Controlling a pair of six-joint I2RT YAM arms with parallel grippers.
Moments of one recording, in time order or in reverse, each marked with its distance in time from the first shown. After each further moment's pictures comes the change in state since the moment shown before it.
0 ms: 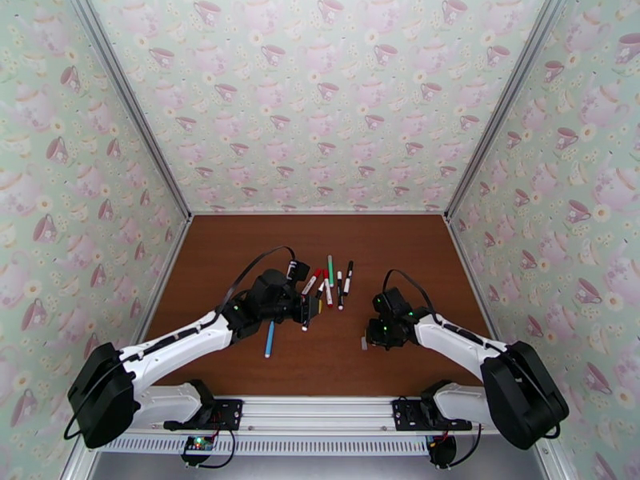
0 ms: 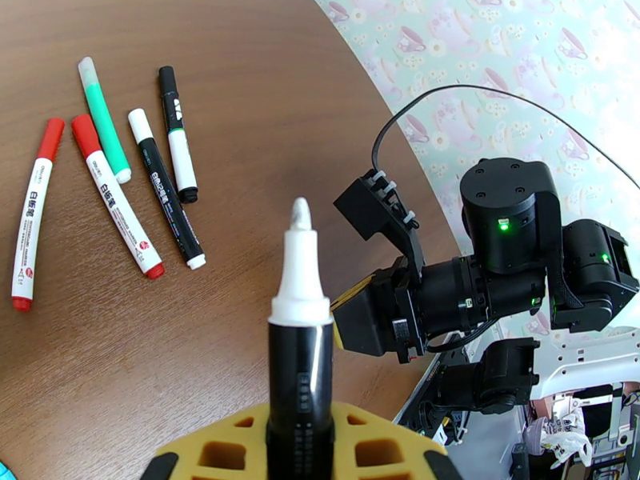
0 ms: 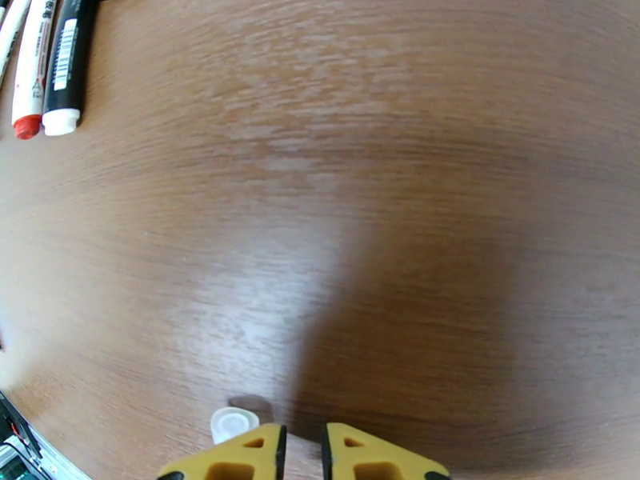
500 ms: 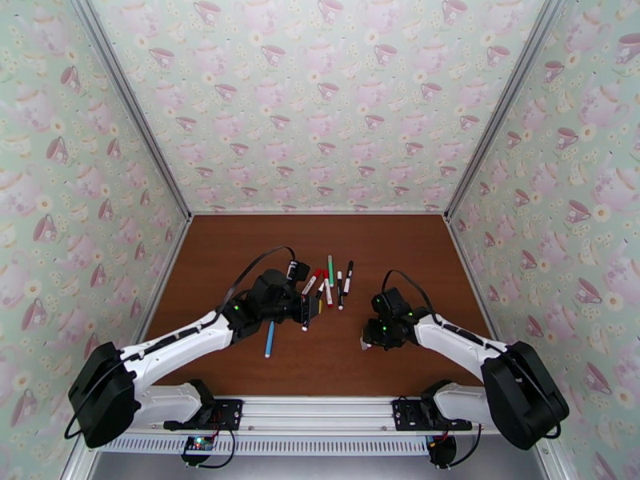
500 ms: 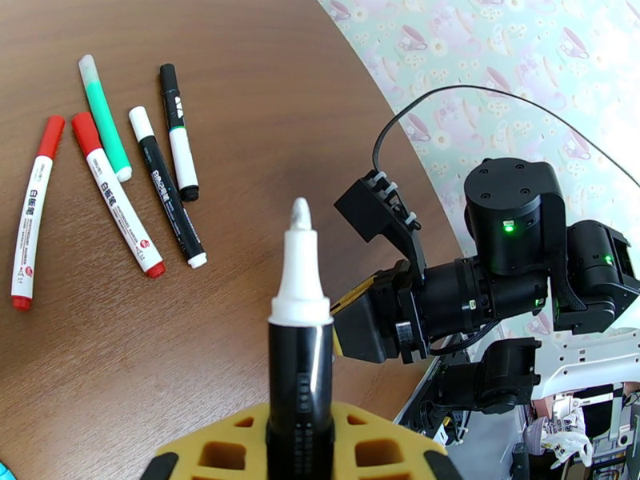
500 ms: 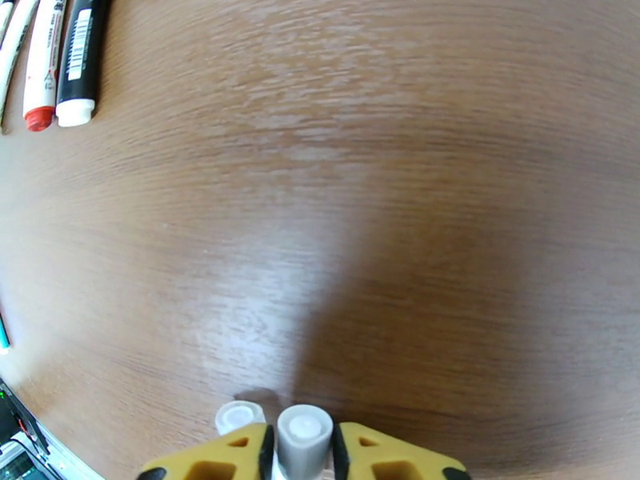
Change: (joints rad) left arm 0.000 0.008 0.000 0.001 0.002 0.000; right arm 0.011 -0.008 0.001 0.001 -0.026 0.019
